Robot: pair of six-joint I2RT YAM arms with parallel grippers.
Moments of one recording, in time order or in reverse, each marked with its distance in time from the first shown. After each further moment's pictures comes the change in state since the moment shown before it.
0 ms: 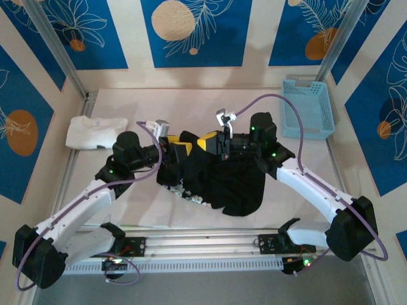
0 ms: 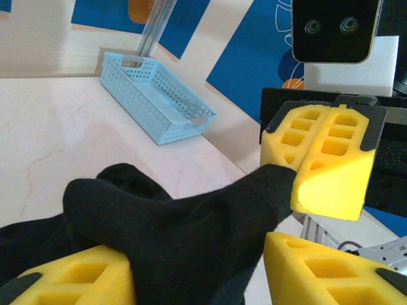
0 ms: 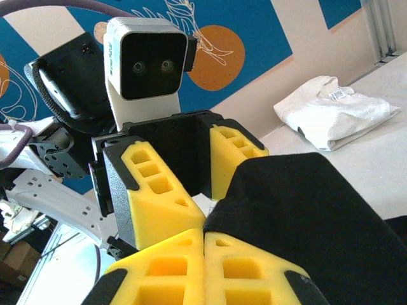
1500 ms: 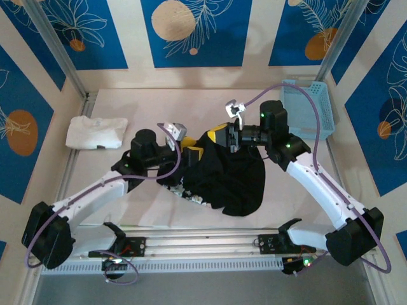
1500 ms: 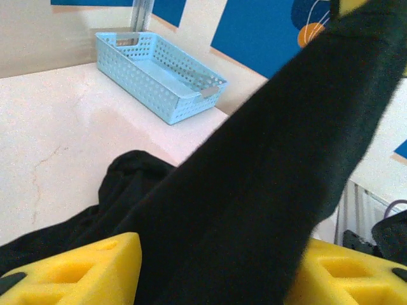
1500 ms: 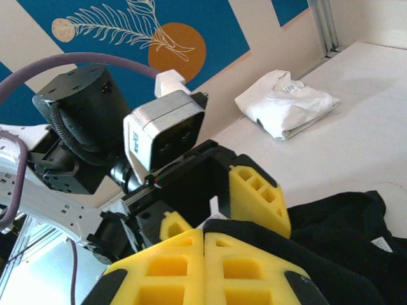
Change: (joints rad) left arm -0.080 0.188 0.032 0.055 -0.032 0.209; right arm -0.096 -0.033 0.189 -0.396 0.025 -0.154
